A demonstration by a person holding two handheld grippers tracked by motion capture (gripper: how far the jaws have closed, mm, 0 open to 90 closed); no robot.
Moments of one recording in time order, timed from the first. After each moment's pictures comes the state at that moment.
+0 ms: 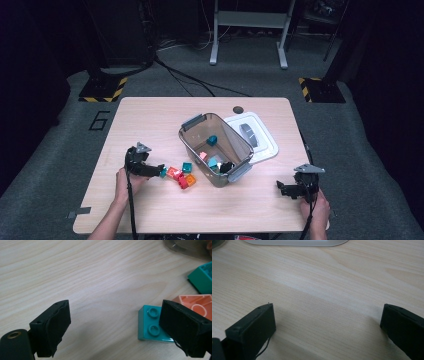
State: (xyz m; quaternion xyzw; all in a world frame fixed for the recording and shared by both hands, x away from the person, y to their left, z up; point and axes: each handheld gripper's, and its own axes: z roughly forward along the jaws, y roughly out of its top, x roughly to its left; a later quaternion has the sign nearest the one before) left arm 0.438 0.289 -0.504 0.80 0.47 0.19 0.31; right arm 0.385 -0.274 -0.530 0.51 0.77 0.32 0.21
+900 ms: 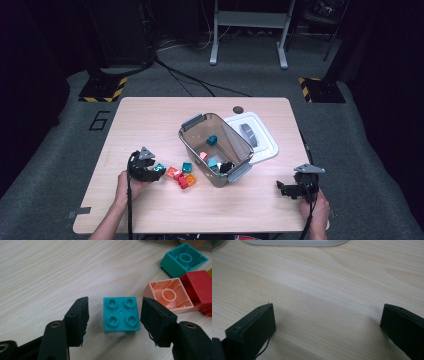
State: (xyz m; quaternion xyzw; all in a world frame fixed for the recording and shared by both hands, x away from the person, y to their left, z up) left arm 0.426 0.277 -0.509 0.84 0.41 0.17 0.32; right arm 0.385 -0.274 -0.530 0.51 0.77 0.32 0.21
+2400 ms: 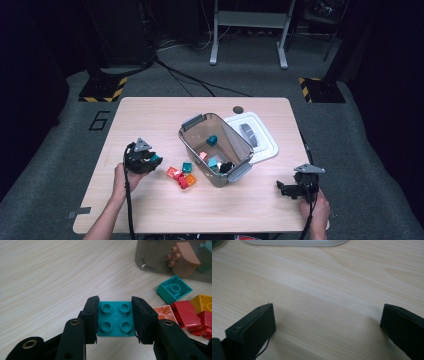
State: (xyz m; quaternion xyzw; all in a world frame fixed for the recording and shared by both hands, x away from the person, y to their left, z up) left arm 0.431 0.281 -0.471 0.82 0.41 0.19 0.34; right arm 0.385 -0.274 -0.530 0.51 0.77 0.32 0.21
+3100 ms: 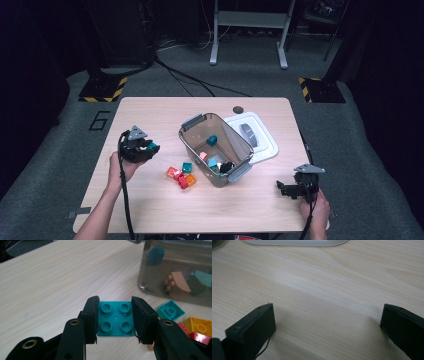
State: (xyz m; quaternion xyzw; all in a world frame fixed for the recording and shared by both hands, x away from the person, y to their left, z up) left arm 0.442 0.284 -0.424 0.81 0.41 0.22 0.36; right arm 0.385 -0.274 -0.530 0.51 0.77 0.32 0.21
